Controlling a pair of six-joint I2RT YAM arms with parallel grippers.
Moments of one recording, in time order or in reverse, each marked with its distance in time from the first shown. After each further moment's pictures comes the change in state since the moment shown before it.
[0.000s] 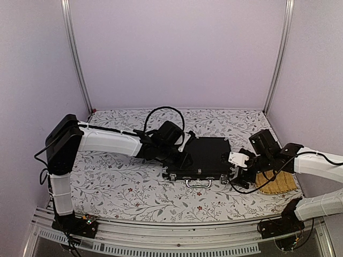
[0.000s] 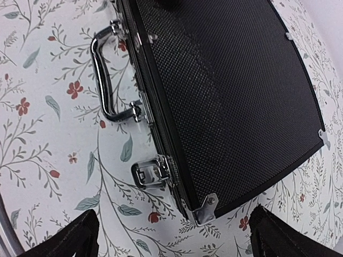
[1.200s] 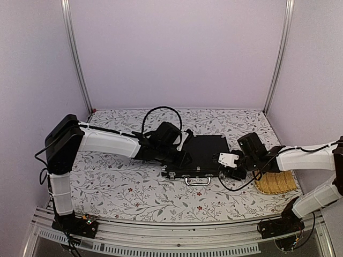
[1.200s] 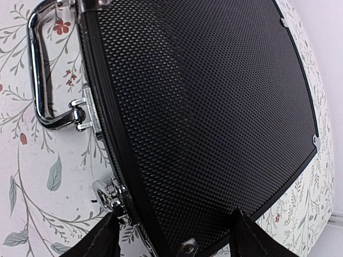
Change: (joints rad) left arm 0.006 -0.002 -0.045 0.089 -0.017 -0.008; right arm 0.004 0.253 -0.039 0.320 0.174 -0.097
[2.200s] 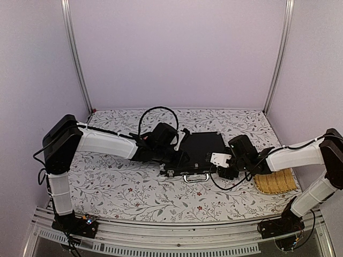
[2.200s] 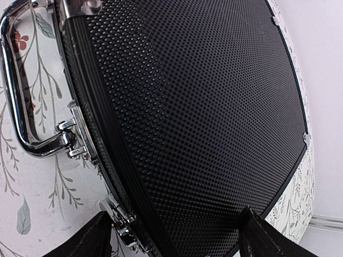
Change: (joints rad) left arm 0.013 -0.023 -0.061 0.072 -0.026 -0.001; right arm 0.068 0.132 0.031 0.149 0.146 -0.010
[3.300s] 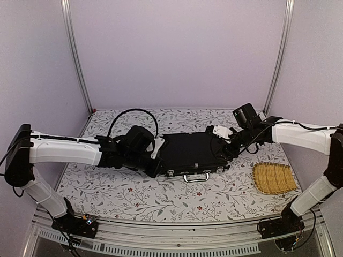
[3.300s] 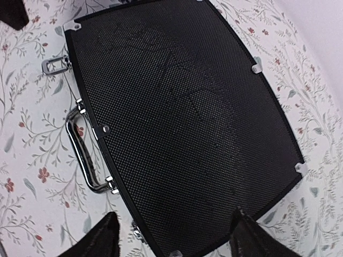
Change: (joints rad) left arm -0.029 -0.417 -0.266 -0.222 -0.026 0.002; right arm -0.132 -0.015 0.390 -0.452 -0.406 0.142
